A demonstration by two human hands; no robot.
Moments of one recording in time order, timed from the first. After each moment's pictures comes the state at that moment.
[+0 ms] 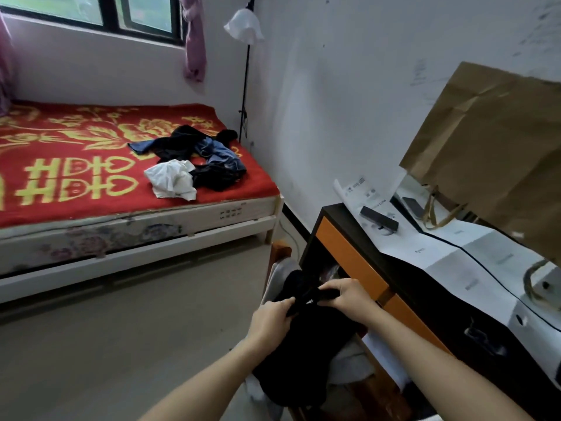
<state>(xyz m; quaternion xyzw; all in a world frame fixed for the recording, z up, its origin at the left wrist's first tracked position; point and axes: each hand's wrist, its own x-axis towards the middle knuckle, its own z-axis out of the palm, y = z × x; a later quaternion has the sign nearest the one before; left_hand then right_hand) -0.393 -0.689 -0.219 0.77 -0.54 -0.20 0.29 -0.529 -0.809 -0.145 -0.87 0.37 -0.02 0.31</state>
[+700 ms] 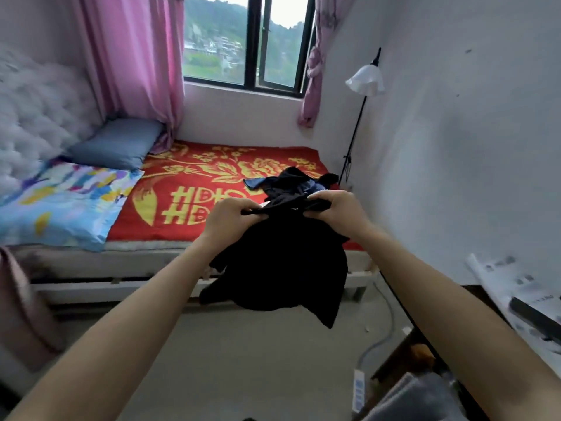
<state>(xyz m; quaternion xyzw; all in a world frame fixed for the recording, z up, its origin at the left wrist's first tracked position) -0.052 -0.603 -0.050 0.79 -0.40 0.02 0.47 -0.169 -0.810 -0.015 -0.94 0.10 -0.19 0.24</state>
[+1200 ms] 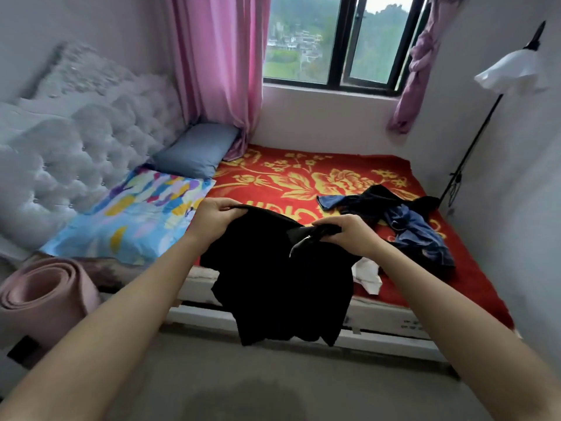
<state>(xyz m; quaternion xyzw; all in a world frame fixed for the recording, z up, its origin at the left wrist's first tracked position) 0.248 -0.582 -0.064 0.80 -0.18 0.02 0.57 0.165 -0.850 -0.067 -0.96 -0.03 -0.04 0.28</state>
